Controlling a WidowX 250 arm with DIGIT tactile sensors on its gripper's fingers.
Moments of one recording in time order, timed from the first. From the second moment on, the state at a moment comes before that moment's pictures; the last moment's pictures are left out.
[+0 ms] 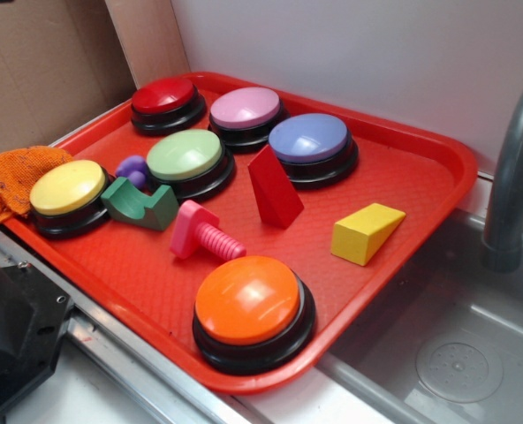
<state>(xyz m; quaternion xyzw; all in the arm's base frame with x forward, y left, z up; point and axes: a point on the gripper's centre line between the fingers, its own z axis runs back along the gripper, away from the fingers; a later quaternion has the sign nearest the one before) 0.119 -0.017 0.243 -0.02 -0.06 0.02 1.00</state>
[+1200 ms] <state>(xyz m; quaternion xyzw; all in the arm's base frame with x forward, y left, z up) 0.215 -0.027 0.170 -0.04 -0.09 0.12 0.99</state>
